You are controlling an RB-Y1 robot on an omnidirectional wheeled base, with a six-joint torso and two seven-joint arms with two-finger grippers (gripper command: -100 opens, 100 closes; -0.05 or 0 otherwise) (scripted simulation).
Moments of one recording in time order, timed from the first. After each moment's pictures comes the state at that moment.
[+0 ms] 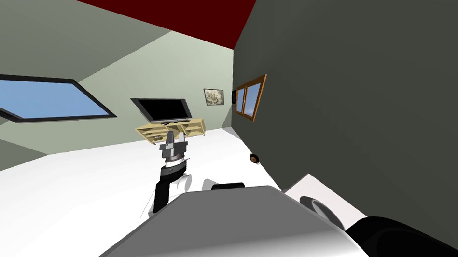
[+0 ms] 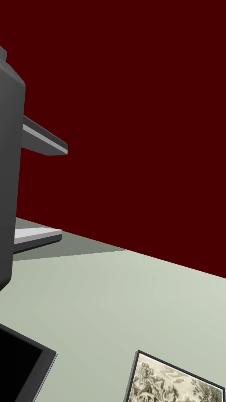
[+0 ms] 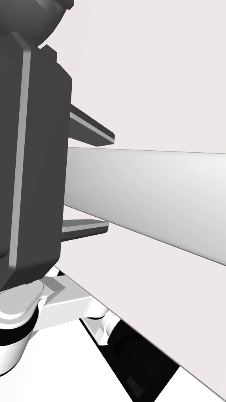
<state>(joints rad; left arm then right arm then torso) 0.46 0.03 0.04 -2.29 0.04 -0.58 0.10 0.92 -0.83 0.42 -0.97 0.58 -0.31 0.80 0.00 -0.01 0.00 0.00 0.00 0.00</state>
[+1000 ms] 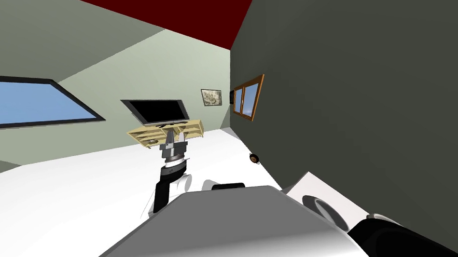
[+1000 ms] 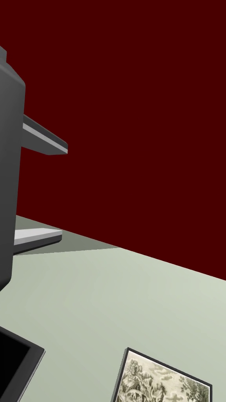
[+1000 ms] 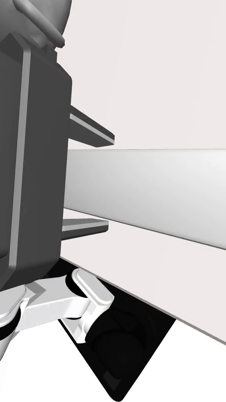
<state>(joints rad) 0.46 0.03 0.04 -2.29 0.04 -0.58 0.10 1.02 -0.91 0.39 -0.98 0.55 -0.31 0.79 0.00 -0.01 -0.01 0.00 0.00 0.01</state>
